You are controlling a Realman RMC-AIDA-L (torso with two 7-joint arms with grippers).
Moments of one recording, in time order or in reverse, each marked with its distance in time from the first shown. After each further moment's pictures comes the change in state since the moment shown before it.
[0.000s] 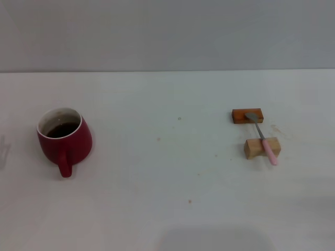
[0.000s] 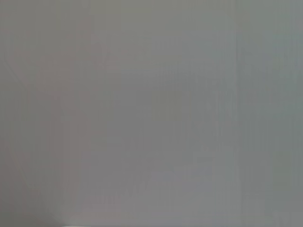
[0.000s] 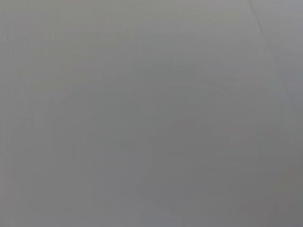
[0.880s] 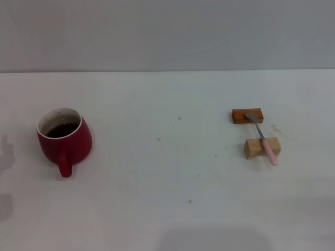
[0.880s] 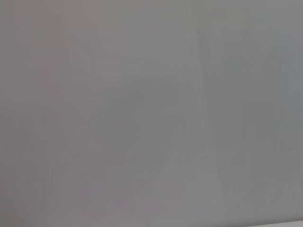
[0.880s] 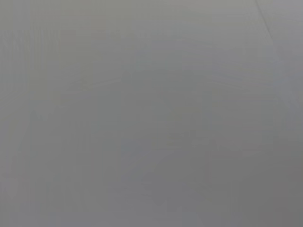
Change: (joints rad) left arm -0.012 -0.001 0.022 -0.005 0.008 -0.011 0.131; right arm -0.003 -0.002 -0.026 0.002 0.000 -0.026 0.000
